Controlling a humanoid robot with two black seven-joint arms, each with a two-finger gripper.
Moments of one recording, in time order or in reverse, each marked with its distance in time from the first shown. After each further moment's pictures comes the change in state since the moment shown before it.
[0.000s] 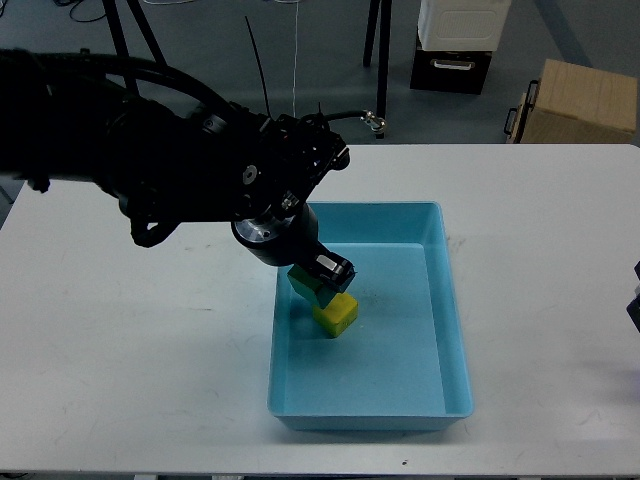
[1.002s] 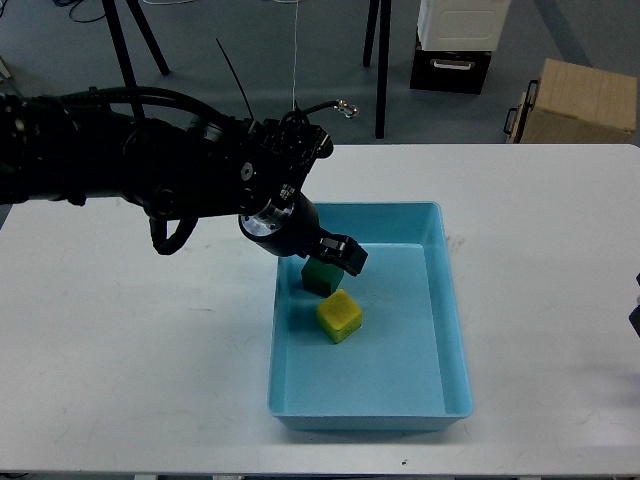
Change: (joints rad) left arm 0.125 0.000 -0.175 0.183 -0.162 0.000 -0.003; right arm 0.005 -0.003 0.005 -0.022 -0.003 0.000 -0.001
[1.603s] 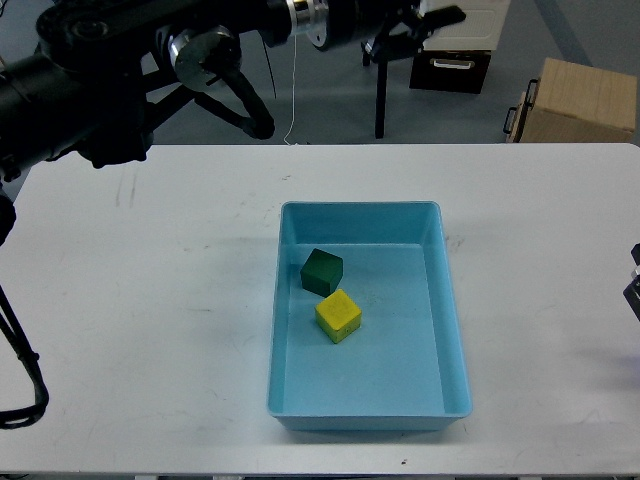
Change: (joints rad) left arm 0.281 0.107 -0.915 0.425 -0.497 0.000 -0.071; right arm 0.078 -0.009 -0.012 -0.001 -0.055 0.000 -0.001
